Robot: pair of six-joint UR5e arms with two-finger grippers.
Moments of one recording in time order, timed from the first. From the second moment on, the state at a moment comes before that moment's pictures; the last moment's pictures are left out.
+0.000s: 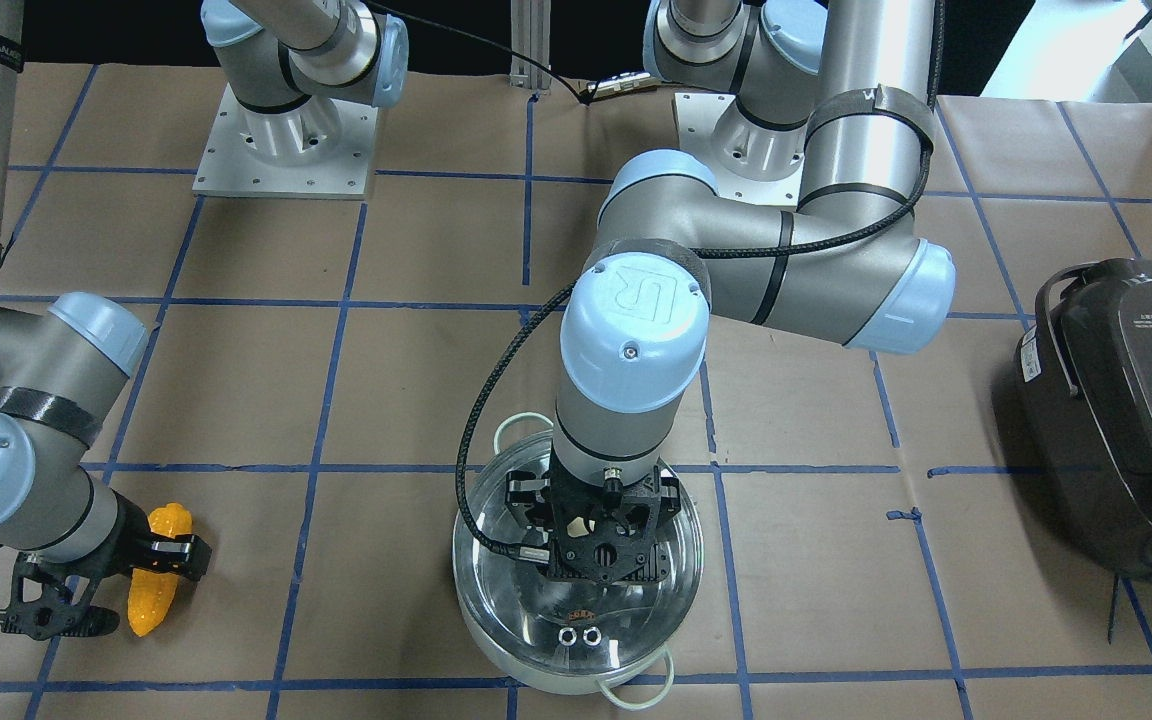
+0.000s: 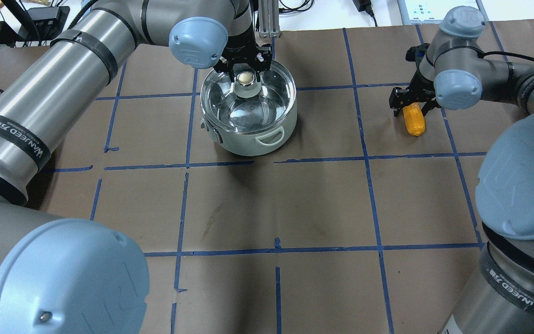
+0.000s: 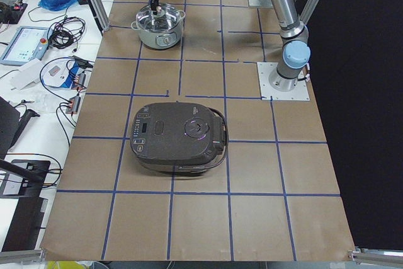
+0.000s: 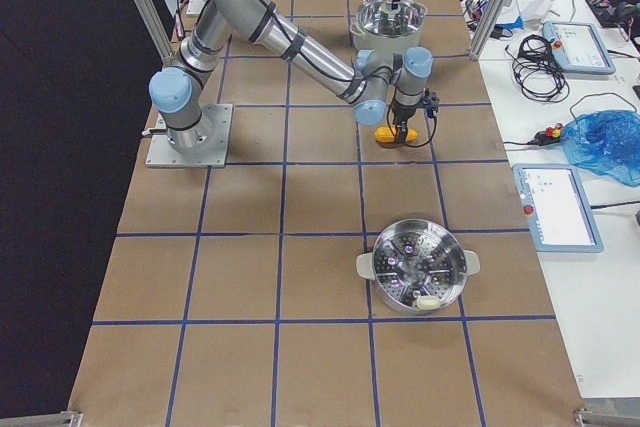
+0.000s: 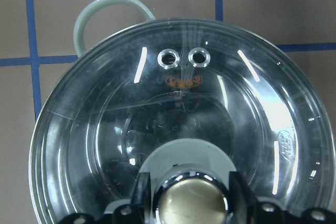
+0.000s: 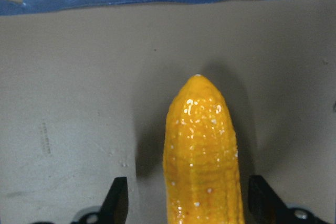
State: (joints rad) left arm -1.83 -2.16 -1.18 -1.28 1.57 -0.22; right arm 1.36 -0.96 1.57 -2.20 -1.57 -0.16
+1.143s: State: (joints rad) left arm -1.72 -2.06 -1.12 -1.46 1.56 -0.12; right arm 1.52 -1.12 1.35 -1.81 -1.60 -0.11
